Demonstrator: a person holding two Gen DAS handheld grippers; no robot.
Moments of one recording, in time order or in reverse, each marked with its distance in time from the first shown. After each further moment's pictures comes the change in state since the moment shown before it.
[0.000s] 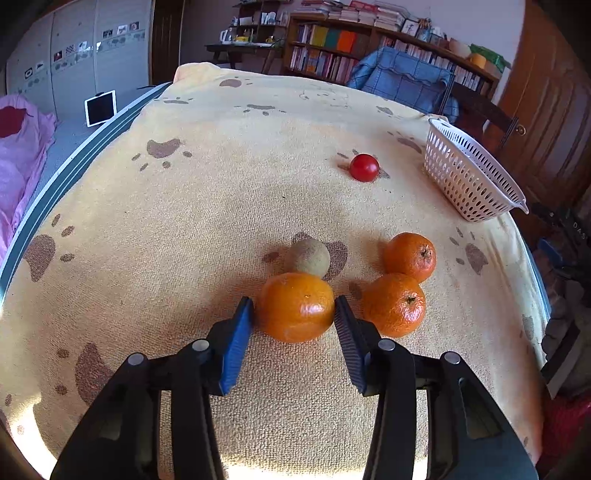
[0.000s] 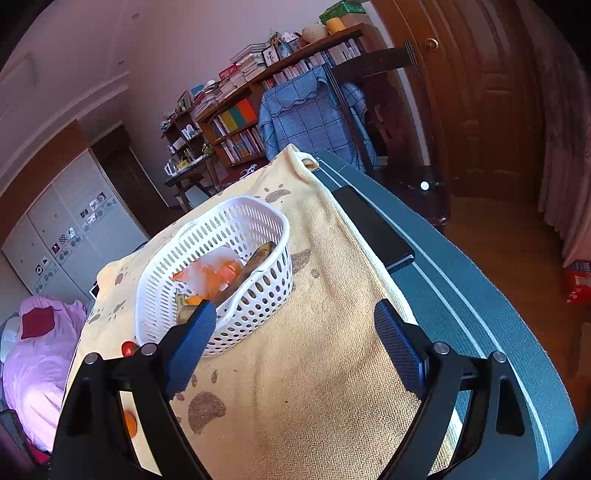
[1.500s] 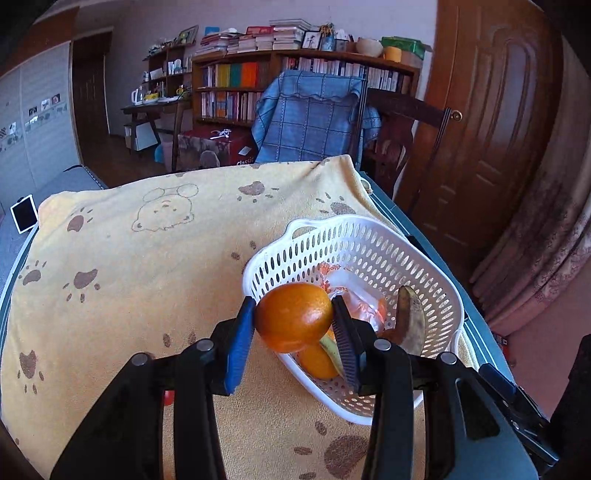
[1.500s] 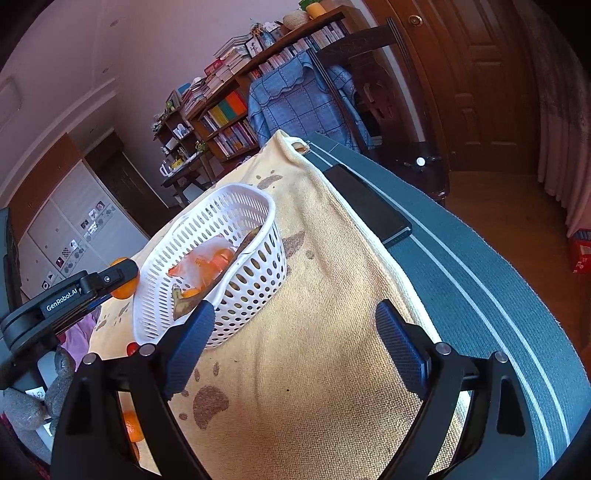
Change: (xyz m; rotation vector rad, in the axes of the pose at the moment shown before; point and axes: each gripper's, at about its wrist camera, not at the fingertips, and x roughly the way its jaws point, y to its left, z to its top) left arm 0.067 -0.183 0.157 0.263 -0.122 -0.141; right arm 0.006 -0.013 -0.008 0.092 0.044 0.011
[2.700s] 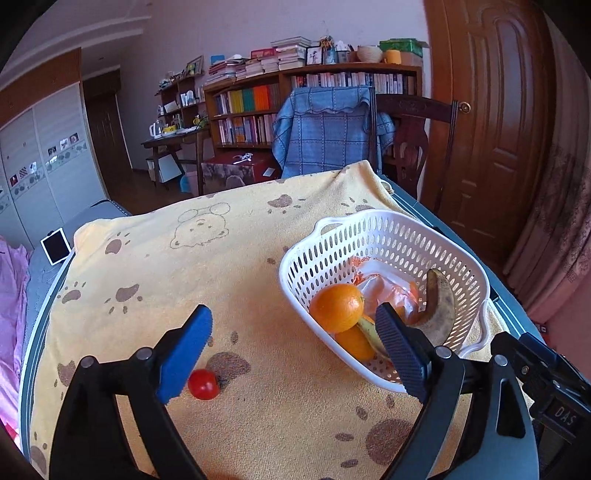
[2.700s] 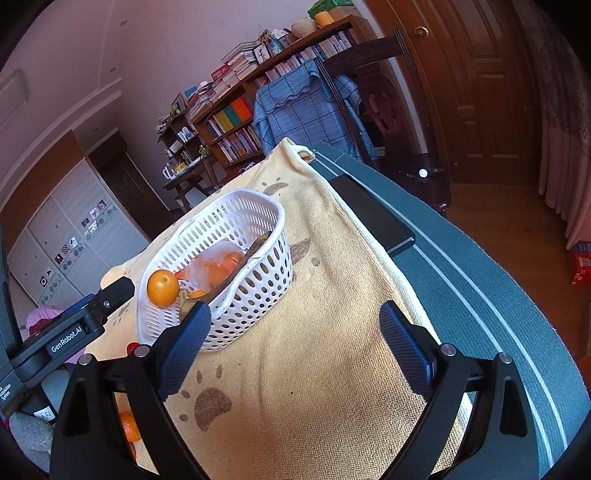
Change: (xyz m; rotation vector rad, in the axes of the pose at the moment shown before) left arm -0.022 -0.001 -0.025 0.103 -0.086 0.145; right arm -0.010 0.006 0.000 -0.031 -0.040 0.002
